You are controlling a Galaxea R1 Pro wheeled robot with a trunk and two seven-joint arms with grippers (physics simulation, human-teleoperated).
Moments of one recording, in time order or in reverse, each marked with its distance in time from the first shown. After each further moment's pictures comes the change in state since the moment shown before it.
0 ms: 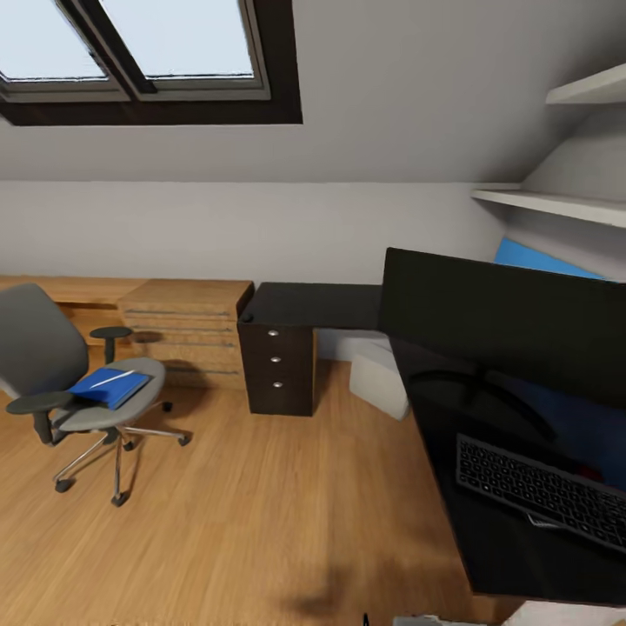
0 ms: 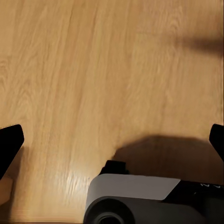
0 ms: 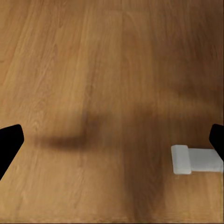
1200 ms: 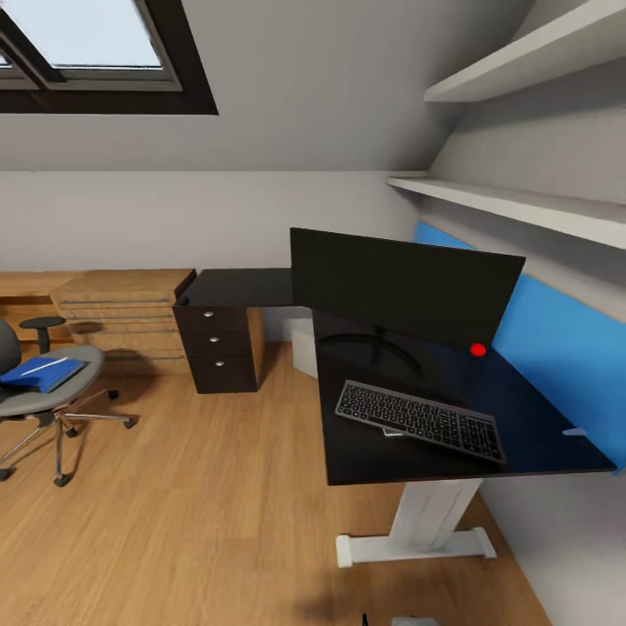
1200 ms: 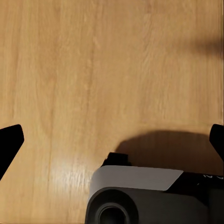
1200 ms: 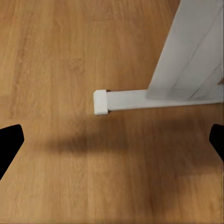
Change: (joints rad) left arm 0.000 0.002 0.000 0.001 -0.002 0.000 0.004; right arm 0.000 0.004 -0.002 0.000 -0.001 0.000 0.000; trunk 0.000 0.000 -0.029
